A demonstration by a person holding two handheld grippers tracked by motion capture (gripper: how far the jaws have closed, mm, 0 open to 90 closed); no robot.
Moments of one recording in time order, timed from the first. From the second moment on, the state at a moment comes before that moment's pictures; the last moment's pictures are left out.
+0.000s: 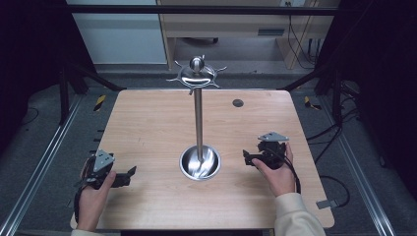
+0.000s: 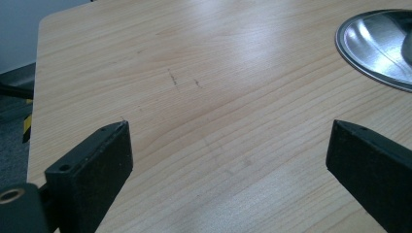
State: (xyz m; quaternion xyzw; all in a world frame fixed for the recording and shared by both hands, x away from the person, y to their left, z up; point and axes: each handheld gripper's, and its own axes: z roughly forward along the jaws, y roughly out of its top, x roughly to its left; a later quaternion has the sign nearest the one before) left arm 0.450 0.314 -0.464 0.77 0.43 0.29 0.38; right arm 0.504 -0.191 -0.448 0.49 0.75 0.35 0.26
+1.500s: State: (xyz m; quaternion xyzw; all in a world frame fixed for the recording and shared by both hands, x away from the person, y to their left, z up) left arm 0.450 0.309 -0.465 0.78 0.42 0.29 0.36; right arm 0.523 -0.179 -0.475 0.44 0.84 0.27 0.18
